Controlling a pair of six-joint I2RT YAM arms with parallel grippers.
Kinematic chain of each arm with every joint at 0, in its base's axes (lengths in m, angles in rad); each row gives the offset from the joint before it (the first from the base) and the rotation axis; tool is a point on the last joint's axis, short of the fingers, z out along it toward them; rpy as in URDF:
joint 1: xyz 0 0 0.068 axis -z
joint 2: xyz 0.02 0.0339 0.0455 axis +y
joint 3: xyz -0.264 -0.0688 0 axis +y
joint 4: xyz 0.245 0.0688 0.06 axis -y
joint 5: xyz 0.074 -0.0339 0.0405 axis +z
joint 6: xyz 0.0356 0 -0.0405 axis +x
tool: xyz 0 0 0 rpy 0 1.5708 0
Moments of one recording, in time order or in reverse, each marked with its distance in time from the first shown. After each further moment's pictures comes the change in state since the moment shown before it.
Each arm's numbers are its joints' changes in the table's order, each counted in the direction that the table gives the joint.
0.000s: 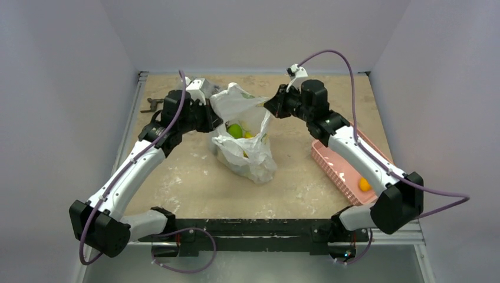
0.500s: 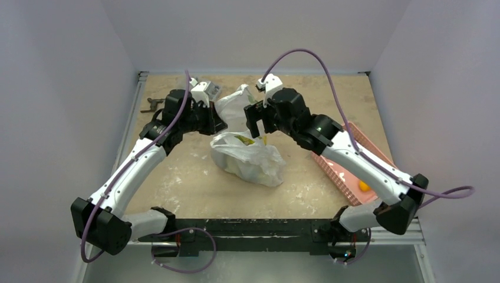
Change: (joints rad) left arm -0.021 0.008 -0.016 -0.029 -0.162 0.060; right arm -0.300 0.052 -0.266 -0.490 -0.465 -0.305
